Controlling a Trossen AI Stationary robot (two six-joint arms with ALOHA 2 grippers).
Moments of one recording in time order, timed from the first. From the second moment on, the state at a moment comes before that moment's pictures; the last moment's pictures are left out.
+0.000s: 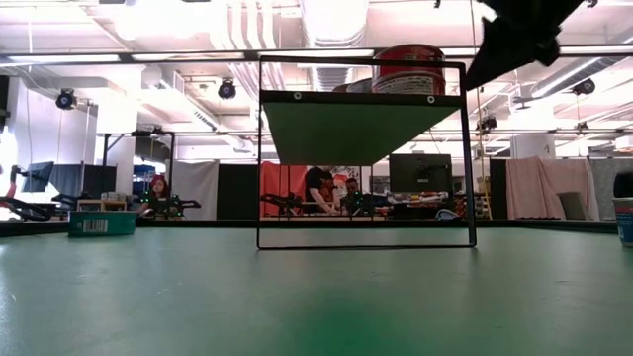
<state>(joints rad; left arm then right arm) -0.35 1.12 0.70 0.50 -0.64 0.61 0.40 1.22 0.96 -0.88 0.82 0.92</state>
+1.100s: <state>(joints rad) -0.37 1.13 0.70 0.47 -0.70 0.60 0.33 1.26 0.93 -0.61 0.67 0.71</state>
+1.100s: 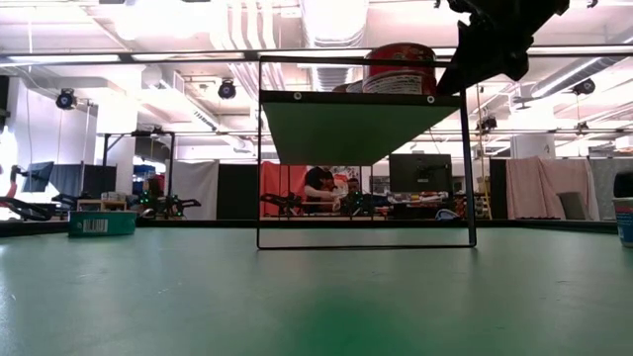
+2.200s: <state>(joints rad) -0.54 1.51 0.70 0.25 -0.67 0.02 0.53 1.22 0.72 -0.58 0.68 1.00</state>
